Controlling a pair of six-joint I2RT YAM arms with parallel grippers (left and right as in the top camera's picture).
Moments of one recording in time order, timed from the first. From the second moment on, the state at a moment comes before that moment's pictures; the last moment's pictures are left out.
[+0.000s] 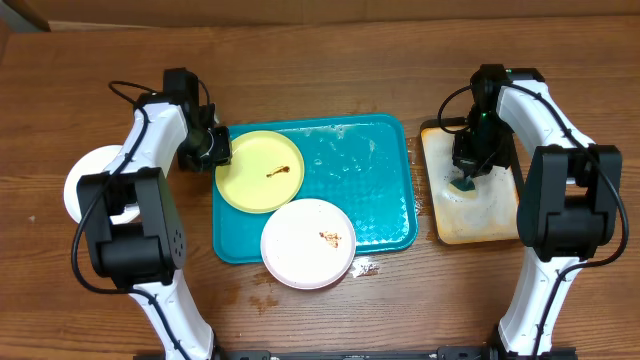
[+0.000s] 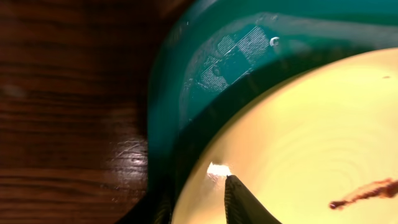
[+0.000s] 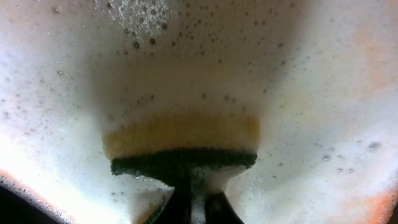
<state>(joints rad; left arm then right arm) 0.08 2.09 1.51 -0.92 0.14 -0.11 0.01 2.19 1.66 -1.25 -0.02 0.23</state>
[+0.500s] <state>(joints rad) 0.07 2.12 1.51 -0.92 0.19 -0.10 0.01 2.19 1.66 -1.25 -0.02 0.23</state>
